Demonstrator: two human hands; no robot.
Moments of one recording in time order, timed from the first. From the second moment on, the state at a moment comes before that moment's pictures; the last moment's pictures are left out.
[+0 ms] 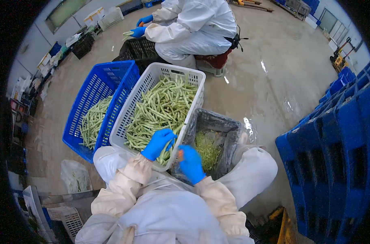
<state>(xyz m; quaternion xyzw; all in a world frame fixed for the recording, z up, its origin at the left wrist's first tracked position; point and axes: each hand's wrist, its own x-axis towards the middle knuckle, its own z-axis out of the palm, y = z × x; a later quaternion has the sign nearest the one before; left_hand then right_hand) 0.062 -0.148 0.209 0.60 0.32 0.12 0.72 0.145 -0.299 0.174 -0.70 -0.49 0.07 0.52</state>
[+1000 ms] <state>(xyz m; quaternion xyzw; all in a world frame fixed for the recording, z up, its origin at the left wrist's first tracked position) 0.016 -0.158 0.164 0.44 0.35 0.24 0.79 0.147 -0.296 0.134 -0.58 -0.24 0.40 0.67</state>
